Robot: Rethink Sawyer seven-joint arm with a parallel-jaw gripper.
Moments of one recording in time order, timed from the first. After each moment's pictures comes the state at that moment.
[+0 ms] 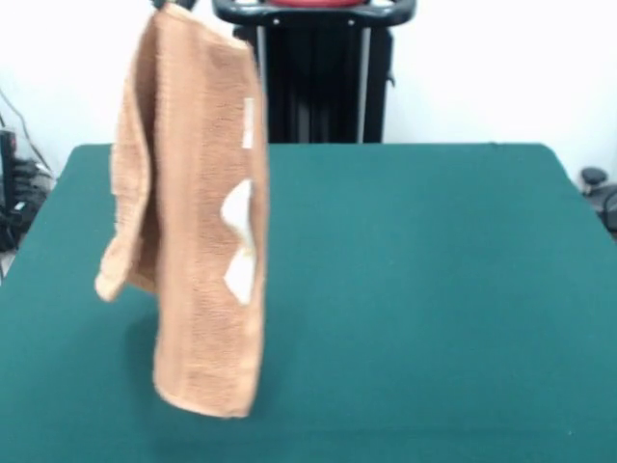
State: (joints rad) arm -0.23 -1.03 0.22 1.52 -0.90 0.91 2.00
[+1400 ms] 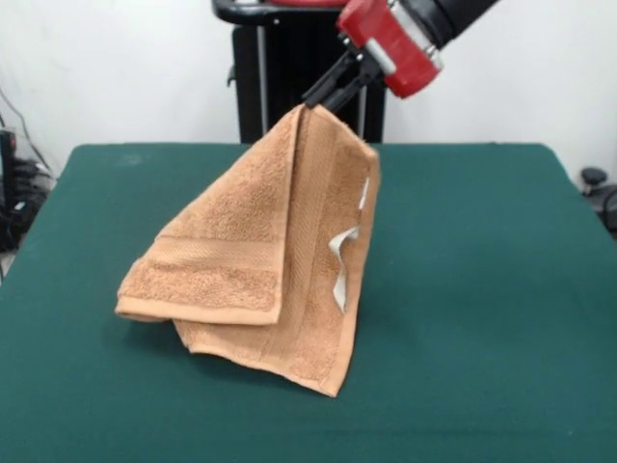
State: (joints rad) arm 0.31 -0.67 -0.16 1.51 -1.07 0.91 2.84
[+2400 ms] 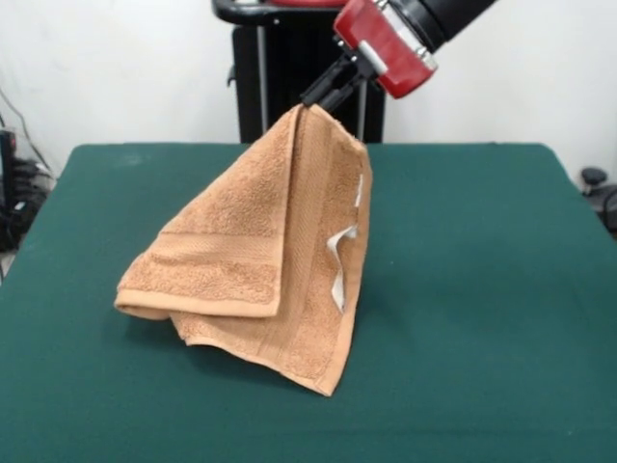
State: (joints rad) arm 0.32 -0.66 -0.20 1.51 -0.96 0.91 2.87
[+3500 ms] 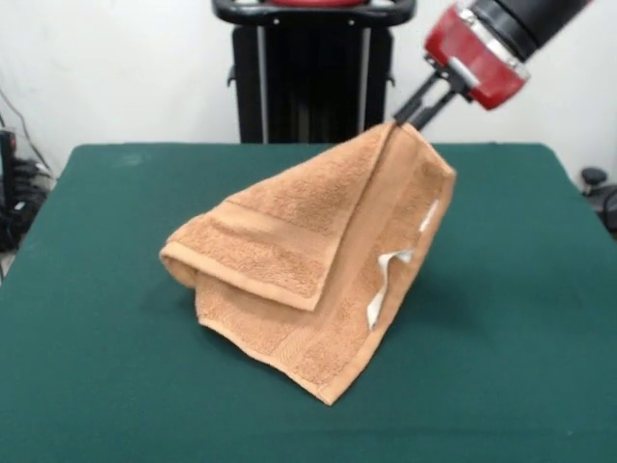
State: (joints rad) arm 0.42 -0.60 -0.20 1.42 -0.76 0.95 2.87
